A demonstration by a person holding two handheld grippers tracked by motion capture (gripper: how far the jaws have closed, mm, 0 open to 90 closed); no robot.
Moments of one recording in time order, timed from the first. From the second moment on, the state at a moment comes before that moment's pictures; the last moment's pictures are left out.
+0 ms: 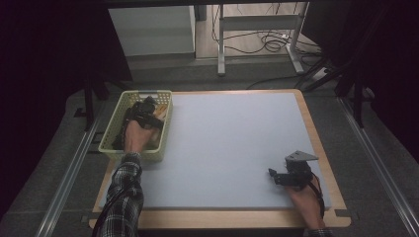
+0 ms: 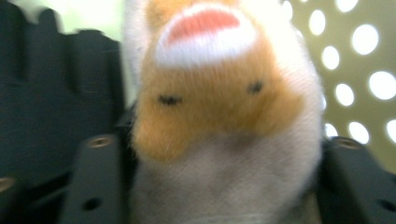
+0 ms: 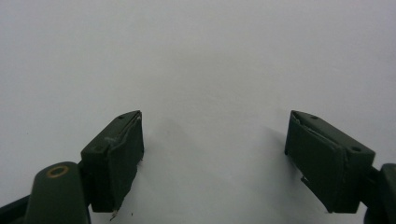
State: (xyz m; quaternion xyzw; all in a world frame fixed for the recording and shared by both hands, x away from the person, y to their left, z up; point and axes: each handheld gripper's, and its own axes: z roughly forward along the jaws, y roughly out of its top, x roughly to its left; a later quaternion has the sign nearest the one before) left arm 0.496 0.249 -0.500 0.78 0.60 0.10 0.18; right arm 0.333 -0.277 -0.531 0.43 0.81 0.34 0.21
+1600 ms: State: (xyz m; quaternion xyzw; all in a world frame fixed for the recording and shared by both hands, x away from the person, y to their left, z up) left arm 0.483 0.269 -0.493 0.77 0.60 0.12 0.19; right arm 0.333 -0.276 -0.531 0.43 0.81 0.34 0.21
